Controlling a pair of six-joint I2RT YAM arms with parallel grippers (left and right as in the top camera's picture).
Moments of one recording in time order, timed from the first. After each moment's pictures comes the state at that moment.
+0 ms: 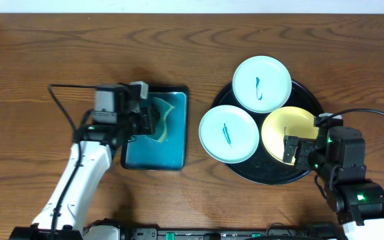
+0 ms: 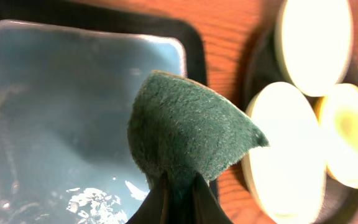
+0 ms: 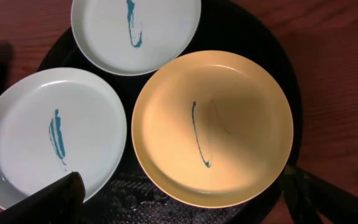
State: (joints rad) left arm -0.07 1.32 0.81 -0.43 0.46 -0.22; right arm 0.10 0.77 0.67 -0.73 -0.01 0.22
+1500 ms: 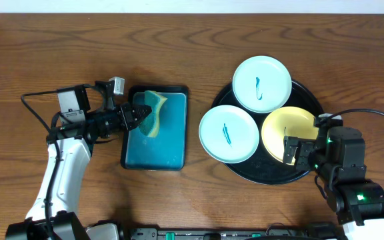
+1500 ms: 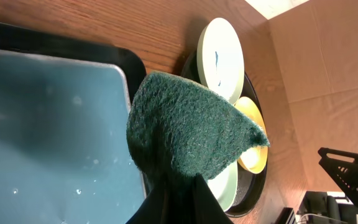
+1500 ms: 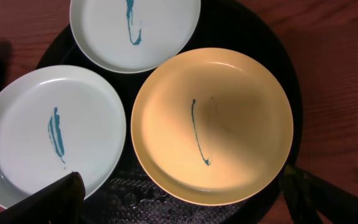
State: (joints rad) left arm 0.19 1.37 0.81 -0.40 0.96 -0.15; right arm 0.10 0.77 0.67 -0.74 -0.01 0.22
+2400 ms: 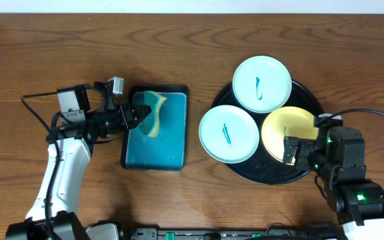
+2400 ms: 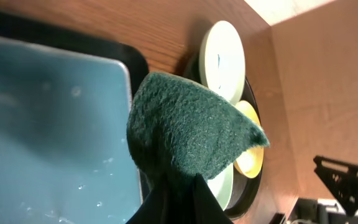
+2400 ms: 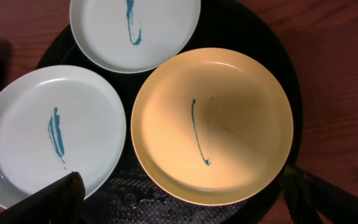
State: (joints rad) left arm 0.19 1.37 0.81 -0.40 0.94 -0.22; right arm 0.10 0.77 0.67 -0.74 -0.01 0.22
